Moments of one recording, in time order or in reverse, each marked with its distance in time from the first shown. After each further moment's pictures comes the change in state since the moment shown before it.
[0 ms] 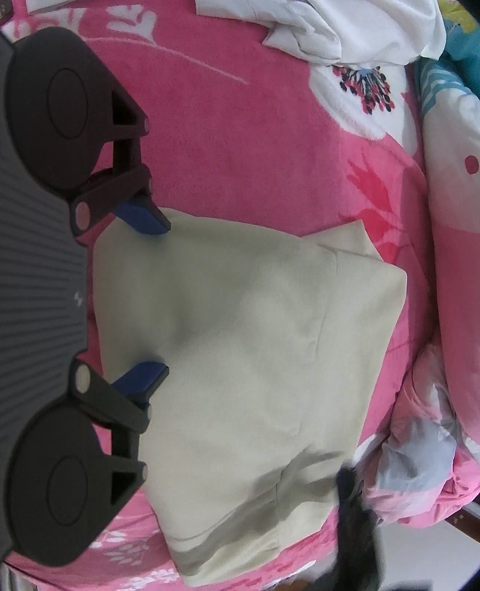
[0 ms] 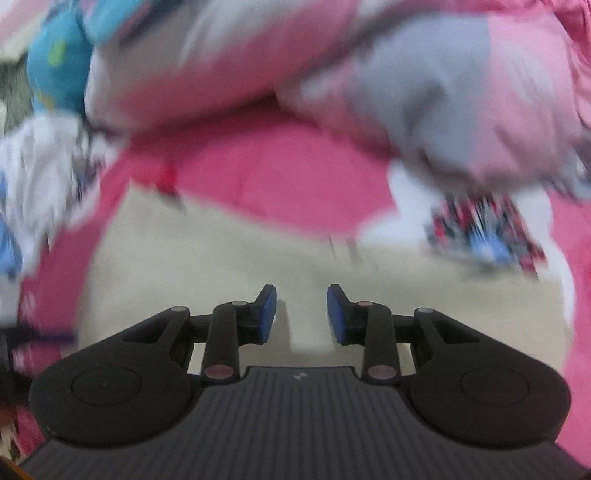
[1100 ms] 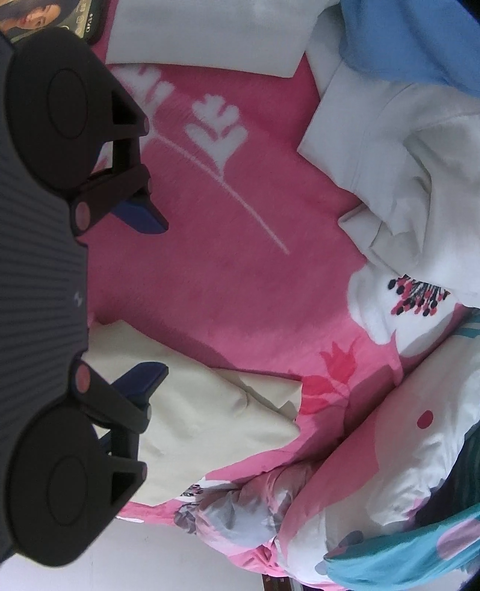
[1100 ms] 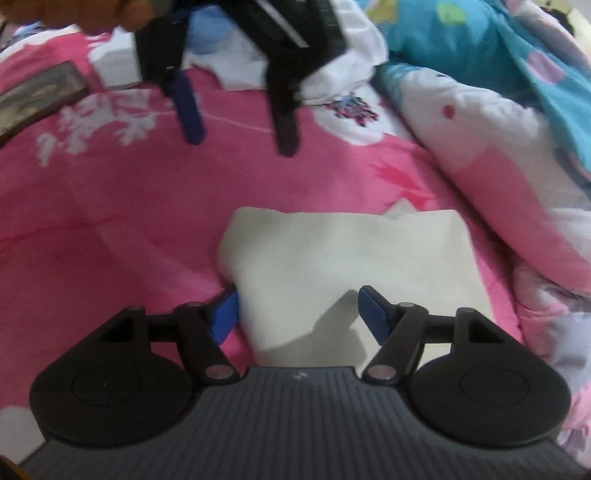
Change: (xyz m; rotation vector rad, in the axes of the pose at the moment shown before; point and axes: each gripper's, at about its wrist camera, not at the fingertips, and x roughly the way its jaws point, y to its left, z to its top) left arm -0.036 0.142 -0.010 -0.658 0.053 -0.196; right arm 0.022 0.260 -0.157 -0.996 -0.117 -0.076
